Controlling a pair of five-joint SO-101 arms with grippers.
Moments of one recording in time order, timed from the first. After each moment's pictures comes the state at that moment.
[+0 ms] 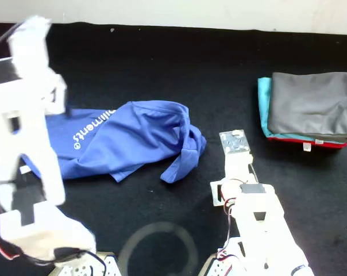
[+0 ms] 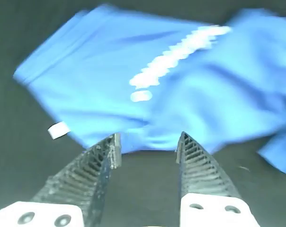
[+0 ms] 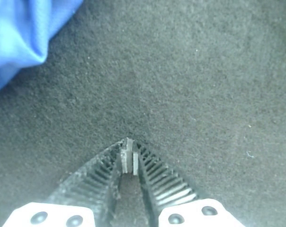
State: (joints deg) left arm -28.4 9.1 -17.1 88.6 -11.9; right arm -7.1 -36.7 77.3 37.3 8.5
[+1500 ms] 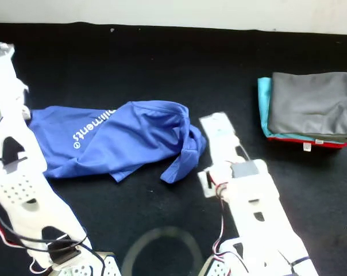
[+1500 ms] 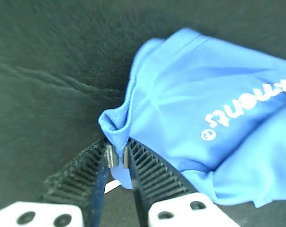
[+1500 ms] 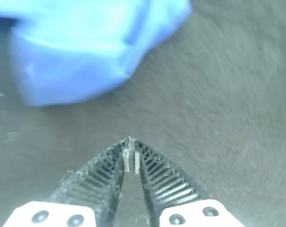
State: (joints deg) left arm -34.9 35.3 -45.6 92.5 -14.5; right arm -19.9 -36.2 55.3 61.1 8.4
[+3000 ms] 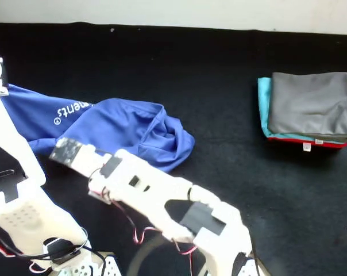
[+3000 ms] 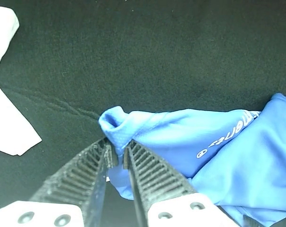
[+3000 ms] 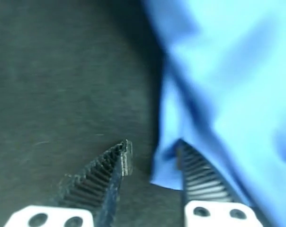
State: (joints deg) left arm -36.1 20.0 -45.5 86.8 -14.5; right arm -58.7 21.2 9.2 47.6 12.7
